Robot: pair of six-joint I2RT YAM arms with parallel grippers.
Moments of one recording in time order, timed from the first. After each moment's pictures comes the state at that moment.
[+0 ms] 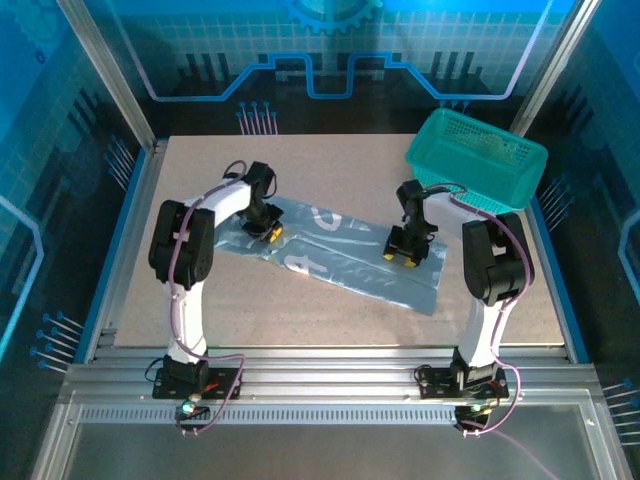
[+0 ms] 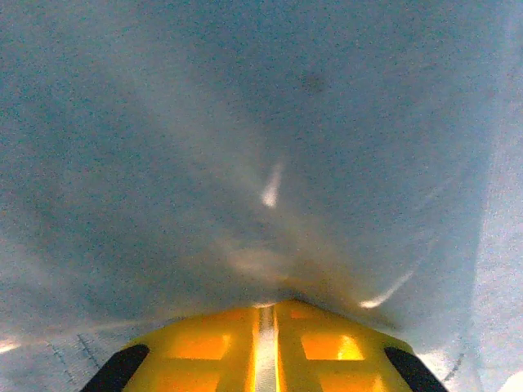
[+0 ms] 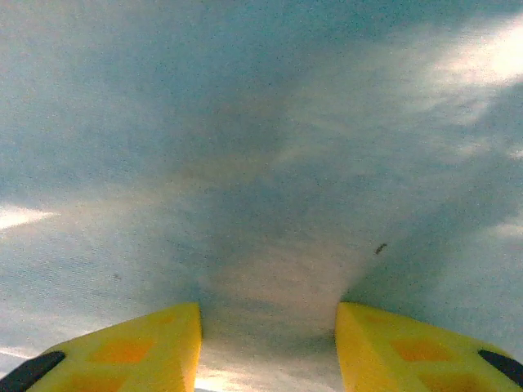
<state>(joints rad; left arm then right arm) -0.21 2.13 1.56 -0.83 0.20 -1.16 0.24 1.91 1.25 -0.92 -0.19 0.60</state>
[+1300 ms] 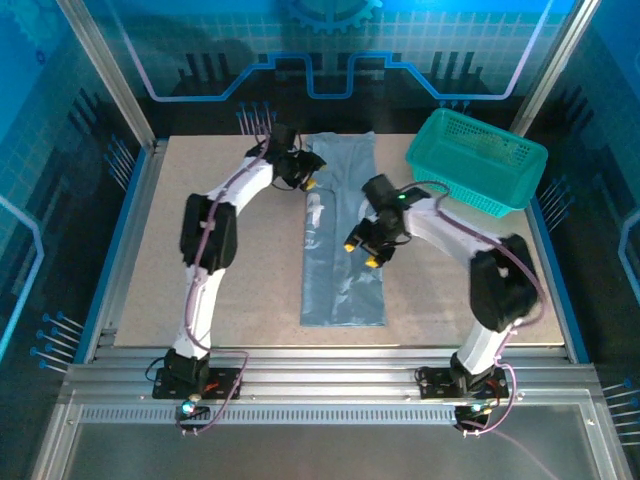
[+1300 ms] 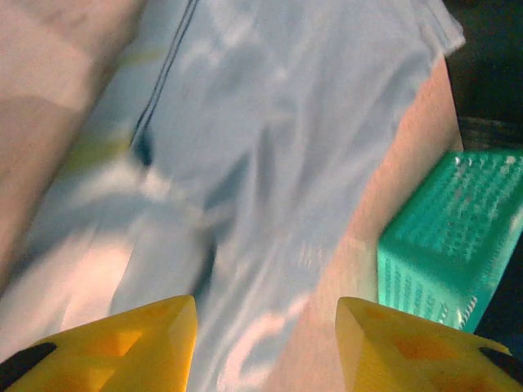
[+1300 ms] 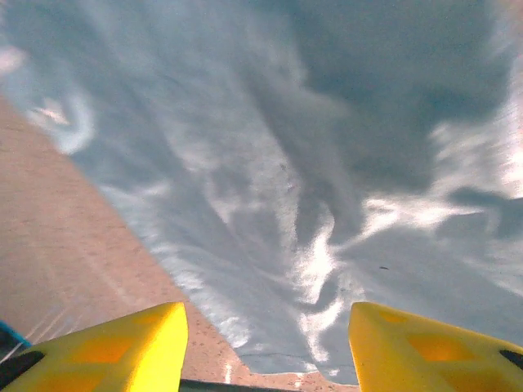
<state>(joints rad) -0.28 2.29 1.96 -0.53 0.40 -1.15 0.47 1.68 1.28 -0.89 -0.32 1.04</state>
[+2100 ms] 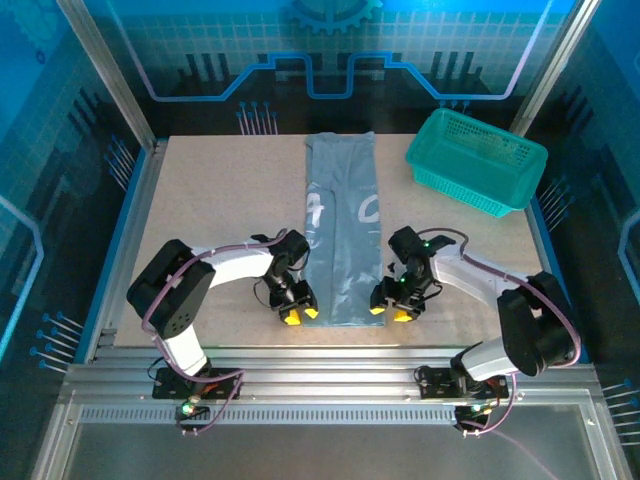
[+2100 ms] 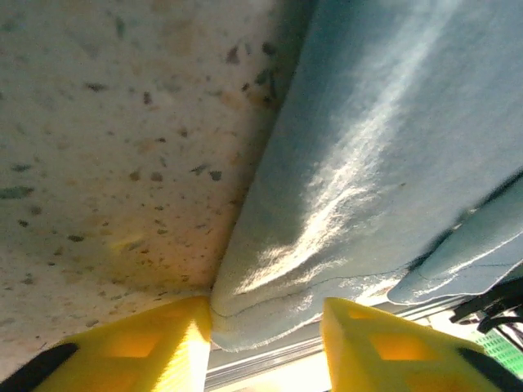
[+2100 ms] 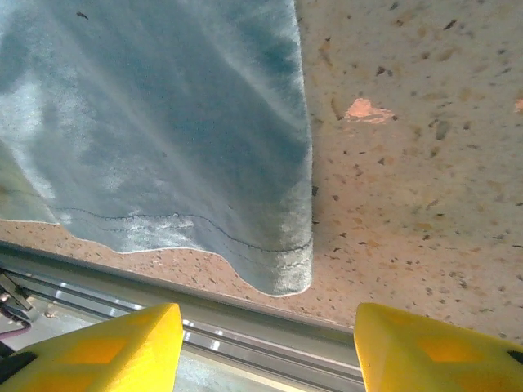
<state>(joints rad) -0.61 1.74 0.93 -0.75 0.56 -0.89 0.48 1.44 0.80 -0.91 -0.45 0.65</state>
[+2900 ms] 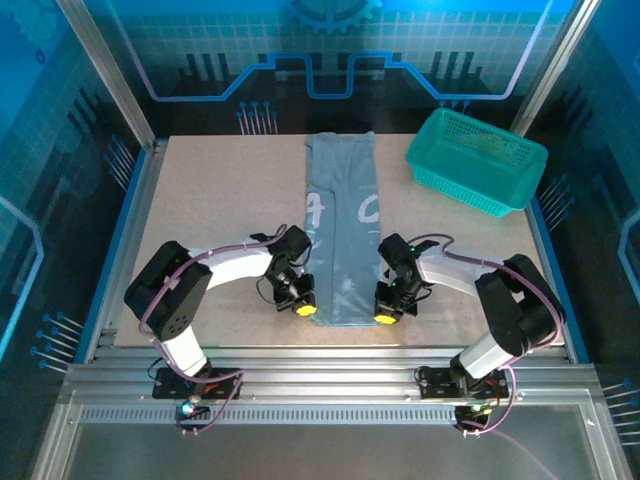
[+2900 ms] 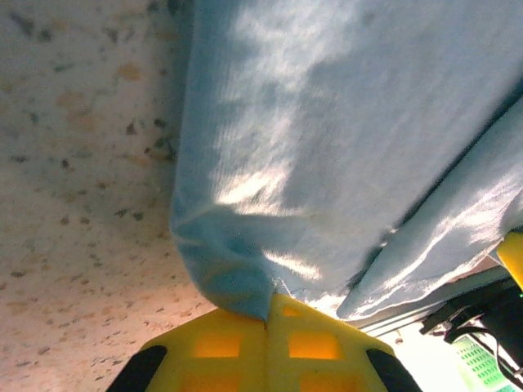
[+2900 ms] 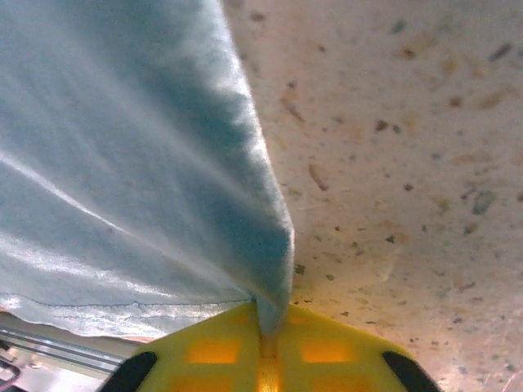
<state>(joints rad) -0.62 1.71 0.93 -0.68 0.56 -0.93 0.53 1.56 0.77 -0.80 -0.42 0.77</state>
